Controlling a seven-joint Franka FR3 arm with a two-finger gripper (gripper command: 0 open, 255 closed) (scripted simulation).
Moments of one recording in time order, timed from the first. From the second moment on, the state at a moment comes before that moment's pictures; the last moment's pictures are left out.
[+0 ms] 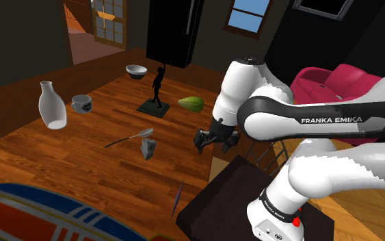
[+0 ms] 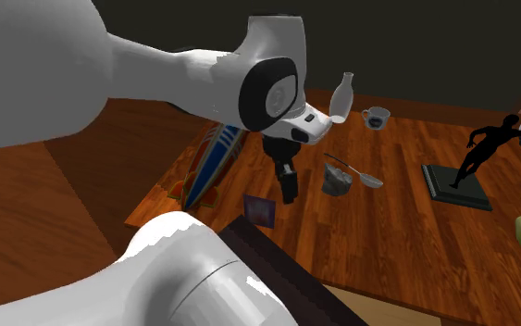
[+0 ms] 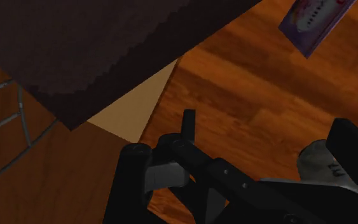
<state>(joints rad) -0.01 -0.88 0.50 -2.90 0.31 2.08 0.84</state>
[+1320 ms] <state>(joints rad) -0.66 -0.16 1.37 -2.82 0.09 2.75 1.70</state>
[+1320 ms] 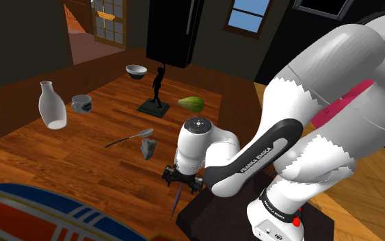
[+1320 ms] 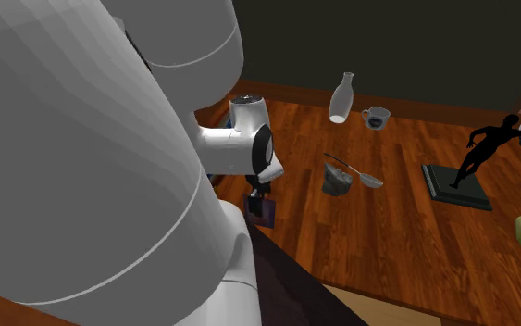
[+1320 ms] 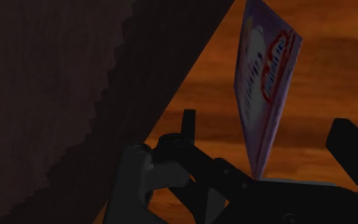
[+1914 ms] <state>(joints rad) -0.70 -0.15 1.40 -2.83 0.06 2.77 1.72</state>
